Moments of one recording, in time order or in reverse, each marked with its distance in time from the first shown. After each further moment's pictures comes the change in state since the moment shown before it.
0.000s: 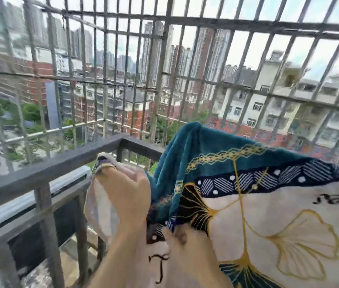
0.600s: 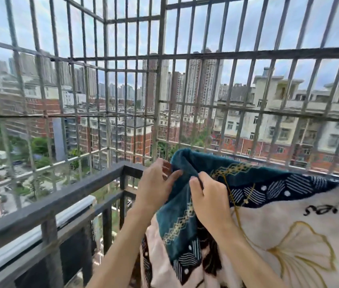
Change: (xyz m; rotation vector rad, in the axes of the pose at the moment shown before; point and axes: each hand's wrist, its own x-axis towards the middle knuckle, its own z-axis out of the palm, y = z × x) left_hand 0.026 0.054 0.036 0.075 -0.610 0.510; right_hand 0.037 -0.070 -0.143 0.182 0.596 -0.431
